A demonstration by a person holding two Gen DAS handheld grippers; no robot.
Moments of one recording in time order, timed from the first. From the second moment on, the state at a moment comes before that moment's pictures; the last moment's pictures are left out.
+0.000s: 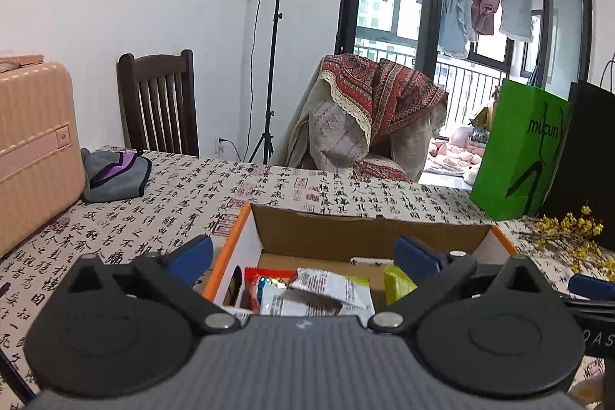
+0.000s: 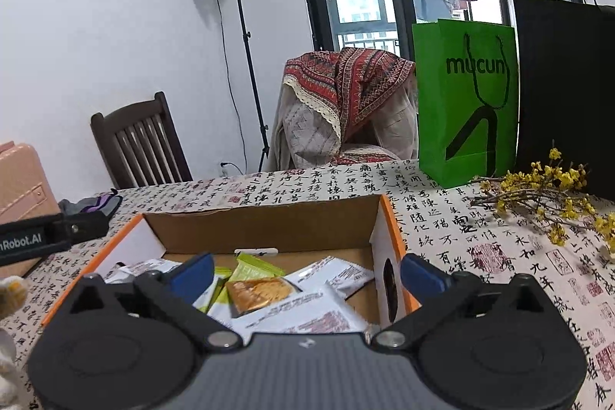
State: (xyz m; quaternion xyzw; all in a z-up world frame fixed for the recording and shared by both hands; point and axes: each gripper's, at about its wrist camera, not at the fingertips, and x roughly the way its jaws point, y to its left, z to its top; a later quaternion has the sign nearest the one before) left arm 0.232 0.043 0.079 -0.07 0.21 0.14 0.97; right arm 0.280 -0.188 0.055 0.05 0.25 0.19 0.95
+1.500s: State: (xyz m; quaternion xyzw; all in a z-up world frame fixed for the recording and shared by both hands) left arm -0.022 0.042 0.020 -0.06 0.18 0.04 0.98; right arm 0.053 -0.259 0.031 0.04 0.23 0.24 0.94
